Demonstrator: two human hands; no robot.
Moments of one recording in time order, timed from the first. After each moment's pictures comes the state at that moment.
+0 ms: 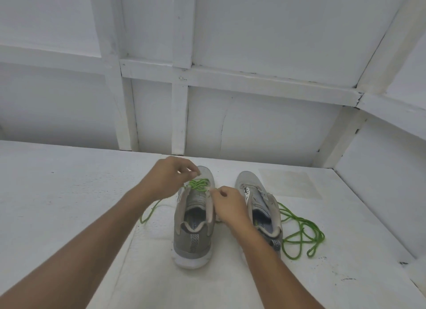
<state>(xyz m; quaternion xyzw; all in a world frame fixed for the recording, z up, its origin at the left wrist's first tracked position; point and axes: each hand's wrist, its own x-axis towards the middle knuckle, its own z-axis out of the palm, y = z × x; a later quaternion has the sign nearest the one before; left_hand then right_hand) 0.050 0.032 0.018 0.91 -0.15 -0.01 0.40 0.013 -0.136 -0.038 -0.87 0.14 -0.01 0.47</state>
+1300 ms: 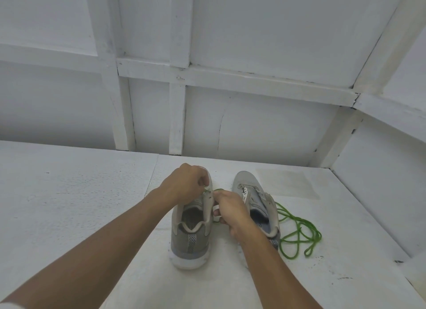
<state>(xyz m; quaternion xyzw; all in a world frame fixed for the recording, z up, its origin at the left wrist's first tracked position) 0.072 -0.005 -0.014 0.95 -0.22 0.00 0.24 0.017 -0.143 -0.047 -0.77 0.19 0.05 0.61</state>
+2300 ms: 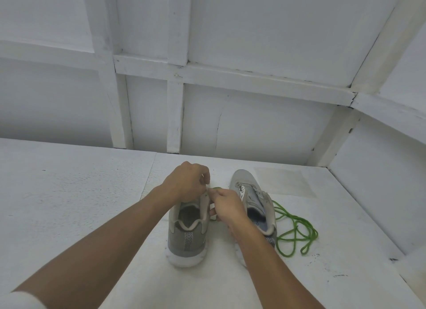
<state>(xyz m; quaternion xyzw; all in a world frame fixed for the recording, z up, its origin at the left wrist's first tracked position) 0.072 -0.015 -0.013 0.95 -0.23 -0.01 0.23 0.014 -0.143 -0.043 -0.82 0.16 0.04 0.55</state>
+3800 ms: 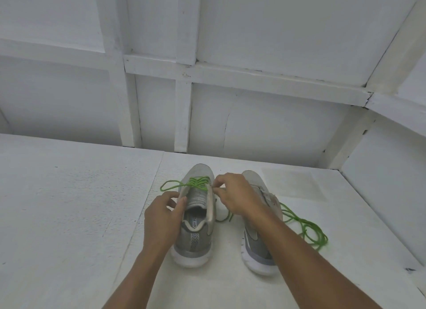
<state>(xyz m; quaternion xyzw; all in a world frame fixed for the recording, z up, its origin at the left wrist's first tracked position) 0.004 0.016 -0.085 0.83 0.08 0.13 0.54 0.035 -0.162 -0.014 -0.97 -0.07 -0.01 0.24</state>
